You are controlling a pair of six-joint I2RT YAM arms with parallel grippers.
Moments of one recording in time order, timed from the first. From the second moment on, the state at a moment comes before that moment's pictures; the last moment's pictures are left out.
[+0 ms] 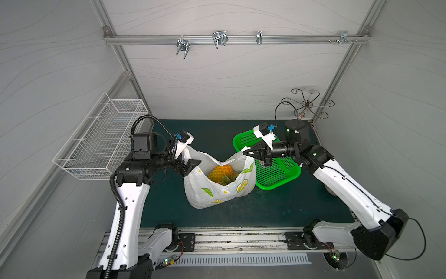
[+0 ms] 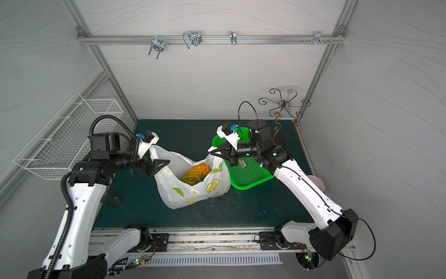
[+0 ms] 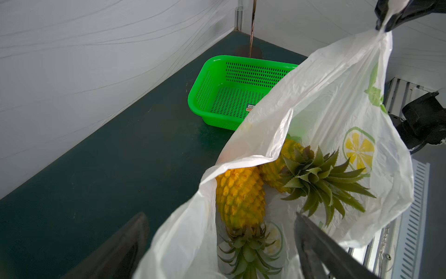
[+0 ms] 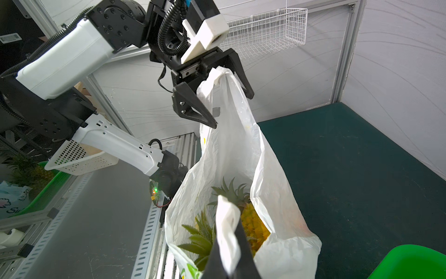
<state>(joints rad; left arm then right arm) 0.05 1.02 1.30 -1.00 0.77 0.60 0.61 1.25 1.31 -0.40 -0.94 -0.15</state>
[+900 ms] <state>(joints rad) 0.06 0.76 1.07 -0.40 0.89 -0.22 0.77 1.26 1.43 -0.39 -0.73 -0.08</state>
